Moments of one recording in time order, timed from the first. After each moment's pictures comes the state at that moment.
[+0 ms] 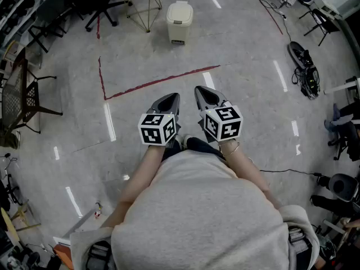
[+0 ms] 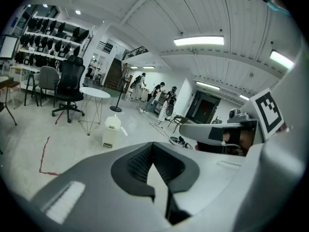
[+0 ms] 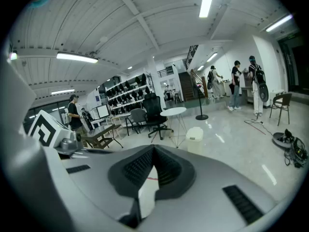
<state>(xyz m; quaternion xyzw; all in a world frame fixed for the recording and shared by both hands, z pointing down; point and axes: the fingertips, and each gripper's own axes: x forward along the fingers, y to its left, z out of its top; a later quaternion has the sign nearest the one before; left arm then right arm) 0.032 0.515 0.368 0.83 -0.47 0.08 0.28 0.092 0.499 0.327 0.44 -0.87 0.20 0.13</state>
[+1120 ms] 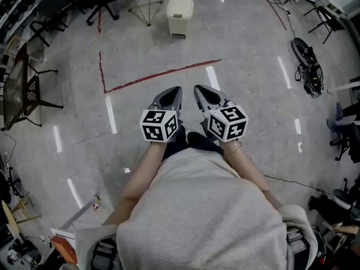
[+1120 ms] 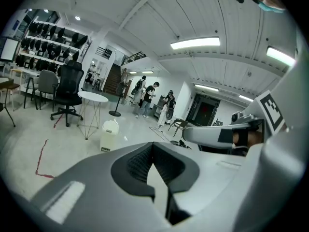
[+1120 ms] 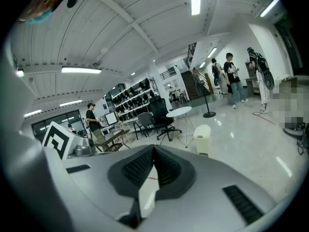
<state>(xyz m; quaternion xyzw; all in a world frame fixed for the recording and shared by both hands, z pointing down) 0.066 0.507 0.367 0.84 -0.48 0.06 0.25 0.118 0.510 0.327 0.39 -0.89 0.22 0.08</state>
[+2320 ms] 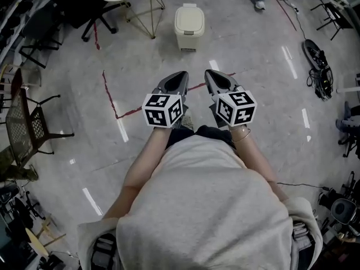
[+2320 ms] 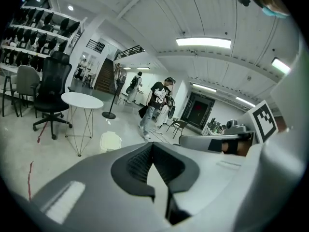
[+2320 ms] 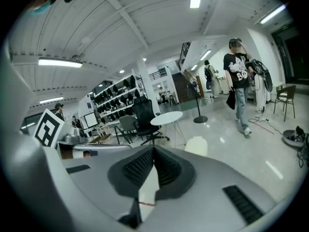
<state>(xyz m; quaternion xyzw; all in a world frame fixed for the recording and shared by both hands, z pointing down) -0.031 0.190 0.358 0.86 -0.43 0.07 0.26 0.035 0.192 0.337 0.46 -0.86 0.22 0.10</state>
